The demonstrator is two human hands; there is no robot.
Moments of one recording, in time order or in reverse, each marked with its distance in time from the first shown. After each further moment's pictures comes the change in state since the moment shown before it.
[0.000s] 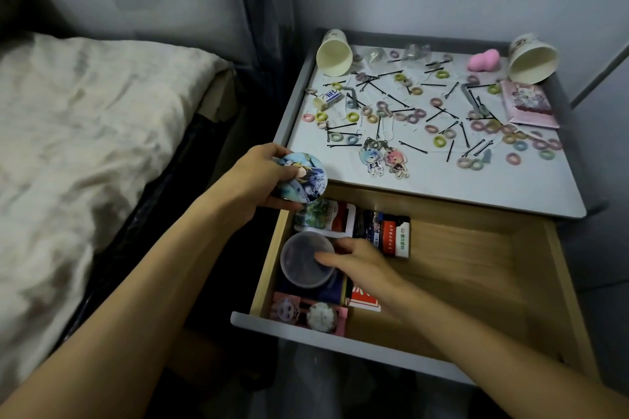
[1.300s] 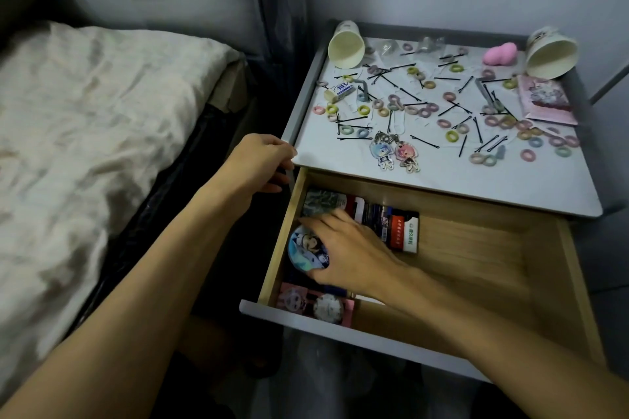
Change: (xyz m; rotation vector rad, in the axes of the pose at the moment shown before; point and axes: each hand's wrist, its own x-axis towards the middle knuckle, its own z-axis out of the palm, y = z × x) left_hand -0.005 0.004 -0.010 0.190 0.168 0.061; right_hand 0.007 -0.022 0.010 -1.073 0.048 -0.697
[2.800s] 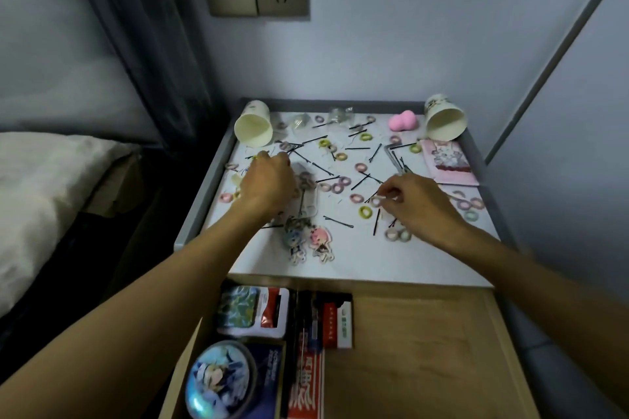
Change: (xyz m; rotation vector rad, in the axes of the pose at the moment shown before) left_hand 0.150 0.077 0.138 0.813 0.153 0.437; right_hand -0.013 0.208 -0.151 0.039 0.346 0.593
